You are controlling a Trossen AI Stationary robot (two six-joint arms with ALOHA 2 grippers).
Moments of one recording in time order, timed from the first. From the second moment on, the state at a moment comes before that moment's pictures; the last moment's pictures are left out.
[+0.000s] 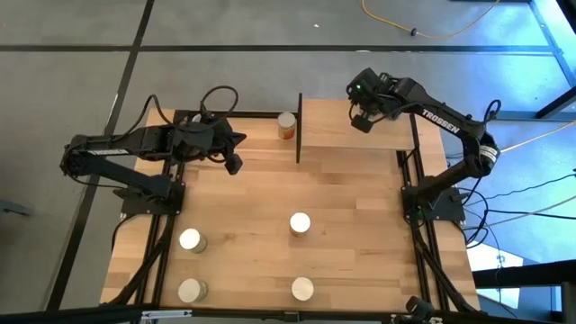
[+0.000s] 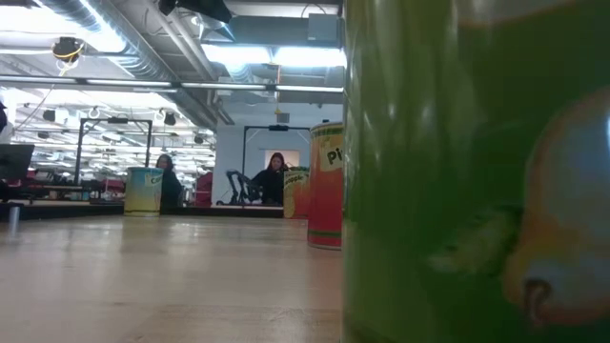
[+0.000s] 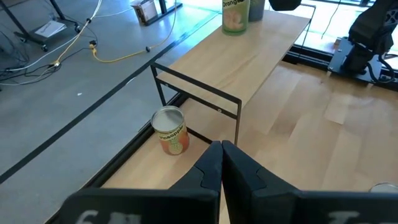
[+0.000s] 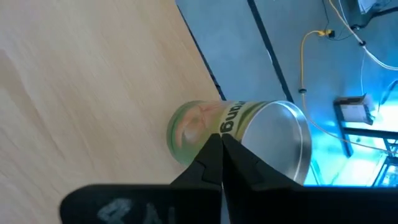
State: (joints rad) left arm 0.03 1.05 1.19 -0.67 -0.53 -0.26; right arm -0.65 1.49 1.49 -1.13 0.49 -0.27
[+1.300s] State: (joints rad) left arm 0.37 1.07 1.19 -0.58 -0.19 -0.29; right arm -0.45 1.49 1.95 -1.18 0.11 -0.18
